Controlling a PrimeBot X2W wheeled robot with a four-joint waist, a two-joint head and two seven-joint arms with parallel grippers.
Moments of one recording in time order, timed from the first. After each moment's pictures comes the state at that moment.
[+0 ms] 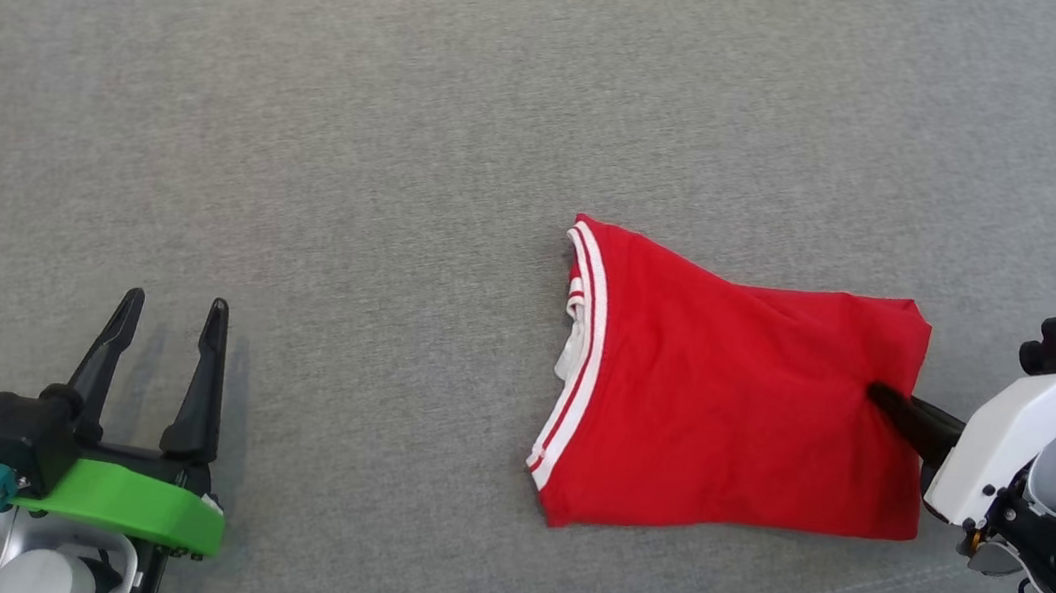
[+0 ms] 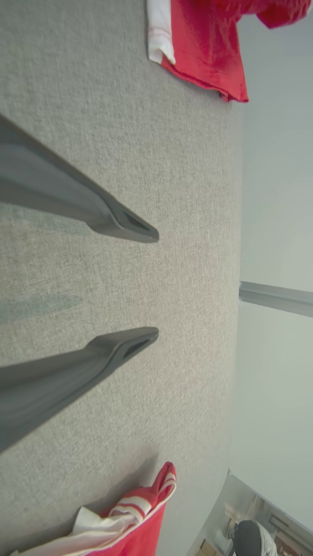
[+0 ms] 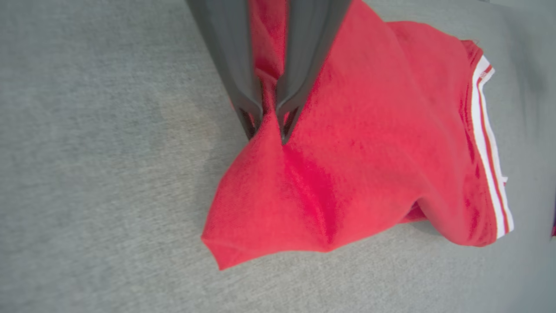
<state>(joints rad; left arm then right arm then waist) -0.09 0.25 -0.16 0.09 -0.40 -0.05 -0.23 -0.27 -0.29 0.00 0.12 0.74 0.13 0.71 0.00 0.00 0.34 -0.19</state>
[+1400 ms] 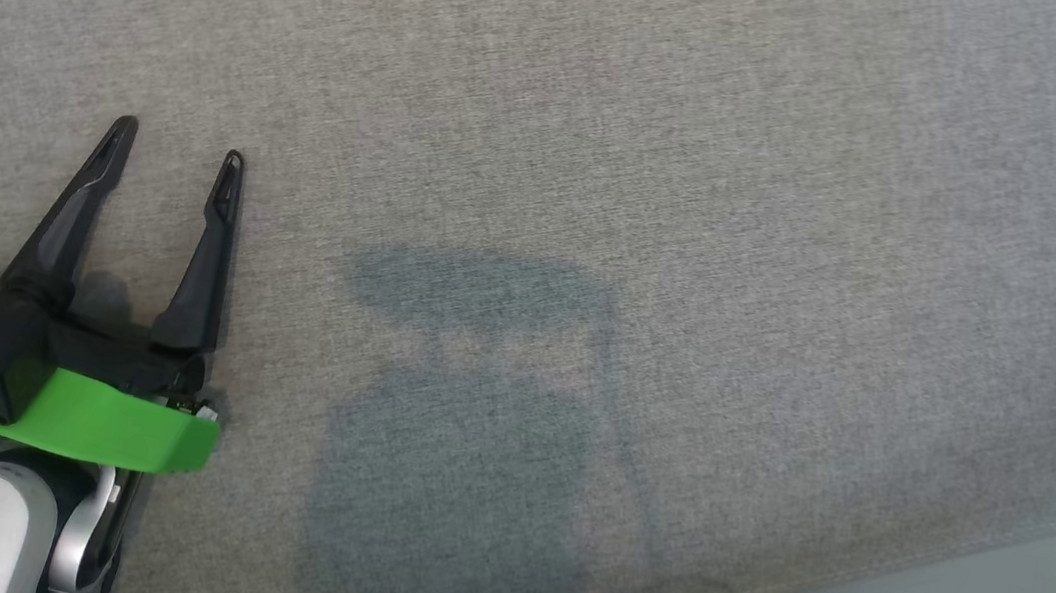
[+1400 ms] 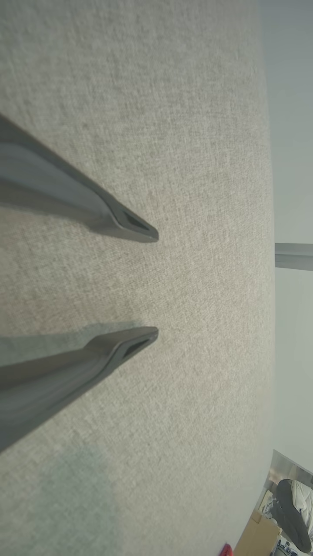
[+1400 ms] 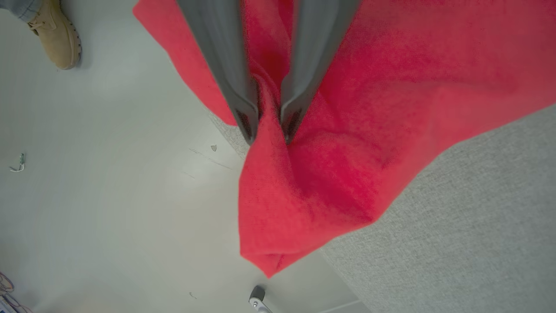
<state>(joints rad) -0.20 0.36 -0.20 -0.23 -0.32 0.01 -0.05 -0.96 -0.63 -0.31 0.89 0.34 0.13 0.32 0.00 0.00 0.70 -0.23</state>
